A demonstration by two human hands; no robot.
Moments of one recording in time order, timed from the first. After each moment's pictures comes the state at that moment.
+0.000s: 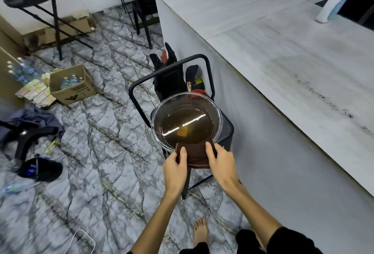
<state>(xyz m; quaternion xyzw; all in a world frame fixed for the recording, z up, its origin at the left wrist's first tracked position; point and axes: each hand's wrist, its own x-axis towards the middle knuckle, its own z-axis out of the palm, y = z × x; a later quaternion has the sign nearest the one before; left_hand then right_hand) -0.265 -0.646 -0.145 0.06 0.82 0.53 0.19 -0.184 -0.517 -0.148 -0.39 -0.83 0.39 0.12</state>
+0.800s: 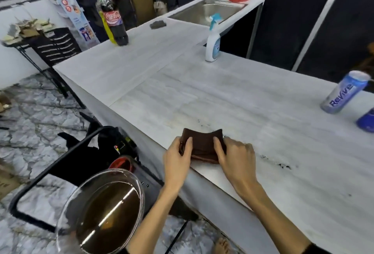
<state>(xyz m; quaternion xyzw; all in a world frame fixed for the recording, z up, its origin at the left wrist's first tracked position) -0.231 -0.320 -0.056 0.40 0.73 0.53 0.16 -0.081 -0.246 -0.032 -0.54 -0.81 0.06 0.23</state>
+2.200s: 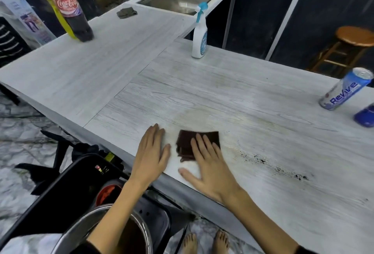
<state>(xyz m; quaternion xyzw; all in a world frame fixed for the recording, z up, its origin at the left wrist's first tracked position) -0.391 -0.258 -0.089 0.64 0.74 0.21 0.07 -0.167 -0.230 -0.057 -0.43 -0.88 0.19 0.03</state>
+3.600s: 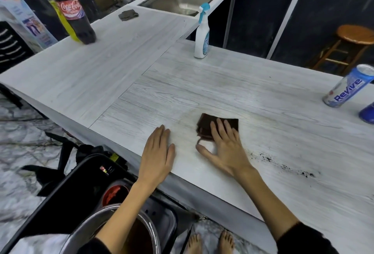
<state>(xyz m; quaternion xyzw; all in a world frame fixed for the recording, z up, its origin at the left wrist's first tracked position) -0.388 -0.261 -0.091 0.64 0.74 0.19 0.06 -0.162 -0.178 -0.062 -0.53 -0.83 0.15 0.04</state>
